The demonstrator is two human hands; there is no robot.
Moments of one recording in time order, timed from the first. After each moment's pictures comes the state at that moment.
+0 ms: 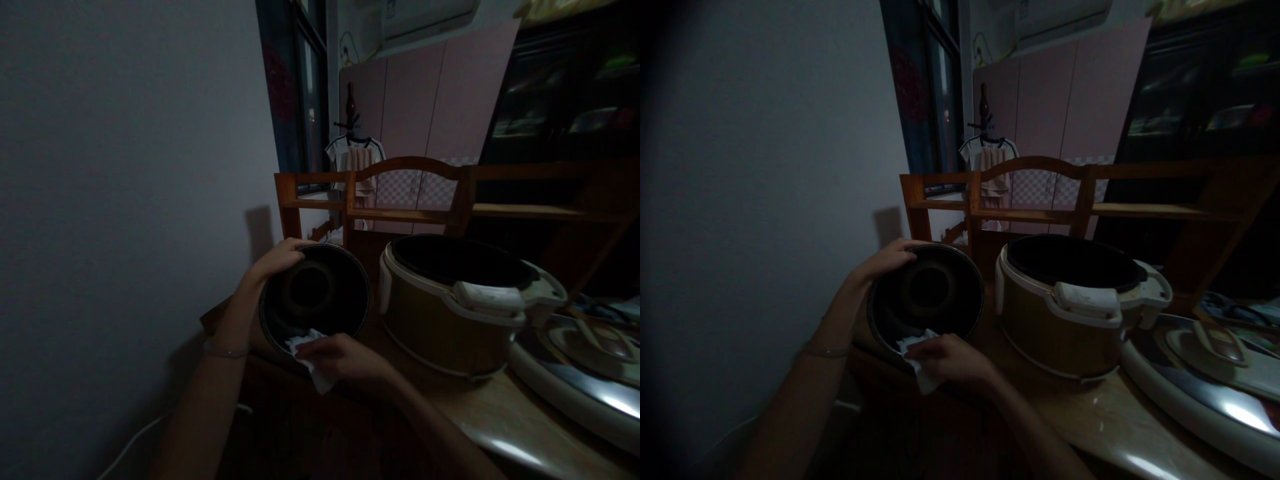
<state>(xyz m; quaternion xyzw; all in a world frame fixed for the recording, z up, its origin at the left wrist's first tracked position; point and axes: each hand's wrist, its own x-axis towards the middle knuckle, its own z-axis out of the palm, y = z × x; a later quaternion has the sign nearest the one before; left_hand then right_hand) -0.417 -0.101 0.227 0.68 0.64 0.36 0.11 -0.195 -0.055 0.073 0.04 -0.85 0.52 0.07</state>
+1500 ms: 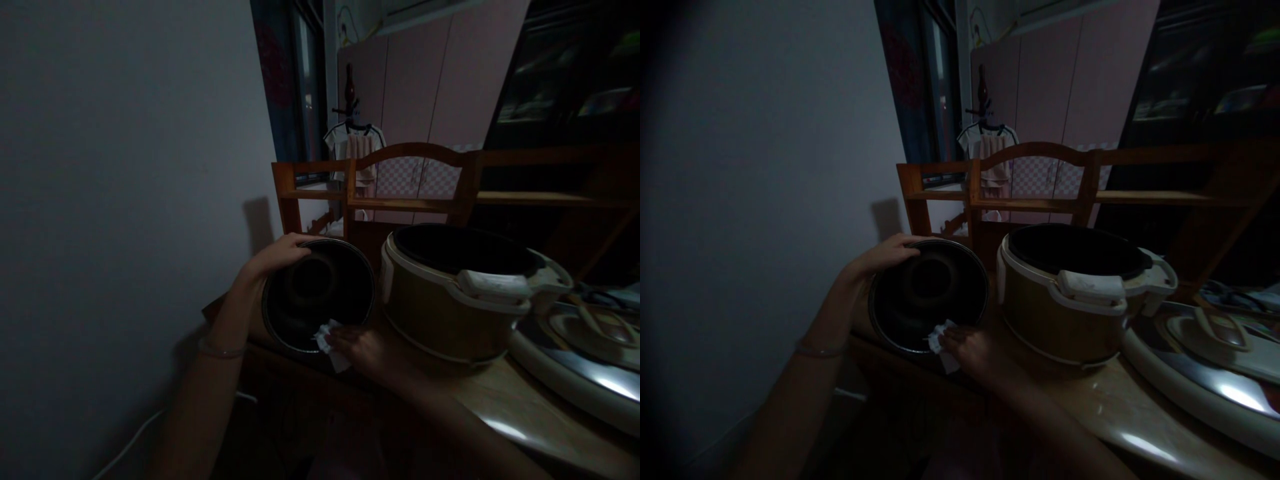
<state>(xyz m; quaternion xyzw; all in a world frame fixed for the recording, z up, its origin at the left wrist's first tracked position) -0.396 -0.115 0.231 0.69 0.63 0.33 0.11 -0.170 -0.041 0.044 0.04 -0.98 0.05 0.19</state>
